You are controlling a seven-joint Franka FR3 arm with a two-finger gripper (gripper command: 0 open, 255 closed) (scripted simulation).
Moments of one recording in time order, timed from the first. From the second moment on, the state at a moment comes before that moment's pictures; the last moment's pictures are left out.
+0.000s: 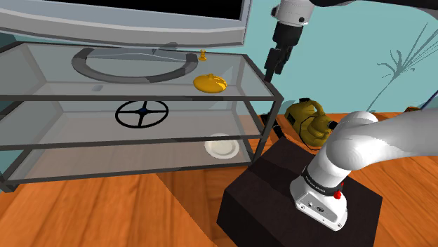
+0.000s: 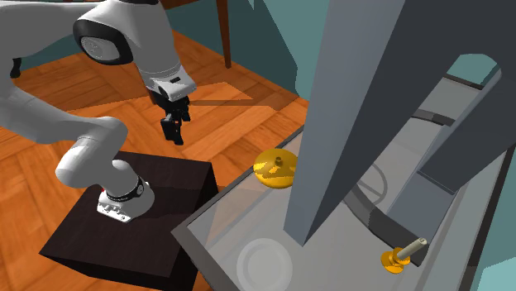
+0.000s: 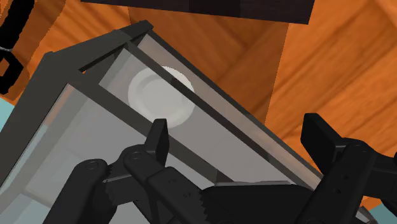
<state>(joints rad) 0.01 -0.83 0.07 -2.41 0.06 1.59 -0.08</state>
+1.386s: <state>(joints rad) -0.01 -0.09 0.11 -1.91 0.01 1.86 -0.07</state>
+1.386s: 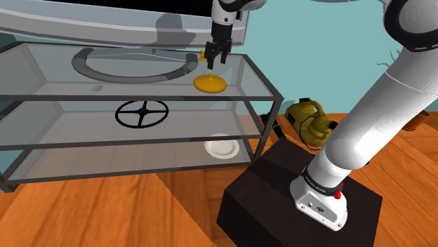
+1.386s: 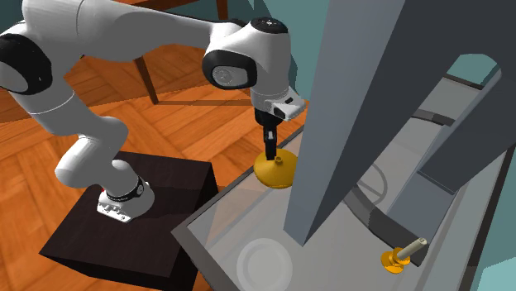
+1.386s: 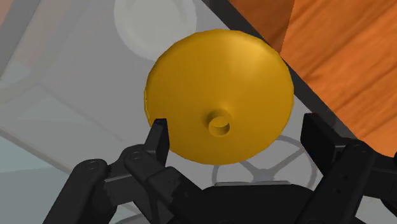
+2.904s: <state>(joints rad) 0.00 0.04 0.11 -1.87 0.00 1.96 -0.07</state>
